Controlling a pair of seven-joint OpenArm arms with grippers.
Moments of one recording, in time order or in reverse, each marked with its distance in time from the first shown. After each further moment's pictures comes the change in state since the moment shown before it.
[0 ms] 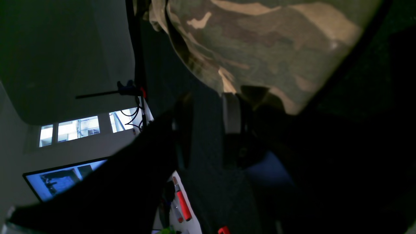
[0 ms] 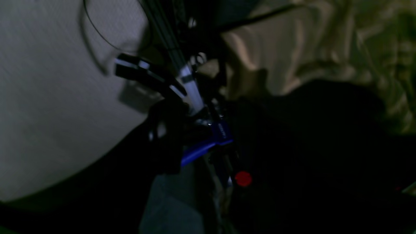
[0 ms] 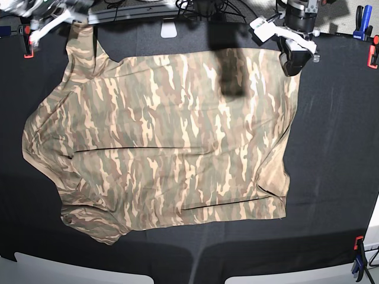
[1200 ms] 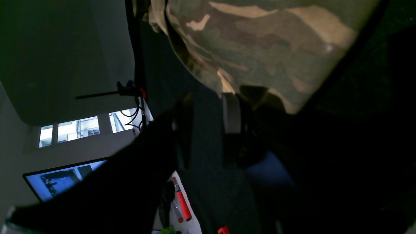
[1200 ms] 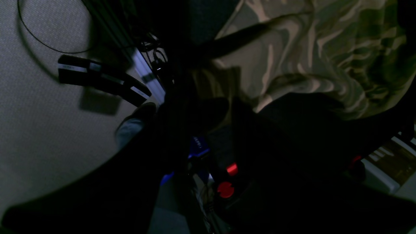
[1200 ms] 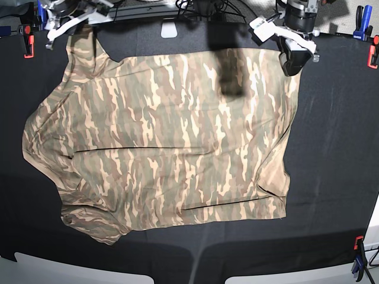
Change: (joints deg) left arm 0.0 0.0 0.0 0.0 0.0 0.0 0.0; right arm 7.6 0.0 -18.8 -2.7 -12.8 -21.3 -7.6
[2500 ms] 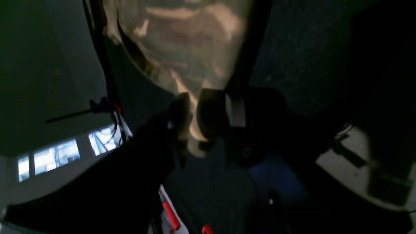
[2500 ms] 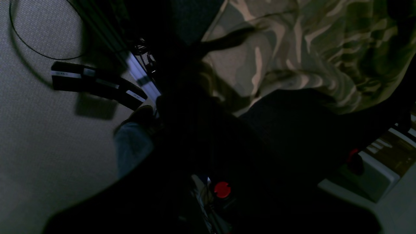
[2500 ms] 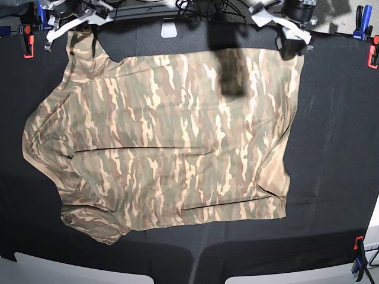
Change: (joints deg) left arm 2.6 -0.8 0.0 0.0 -3.5 -5.8 -4.0; right arm 0.2 0.0 0.0 -0.2 -0.2 -2.6 0.2
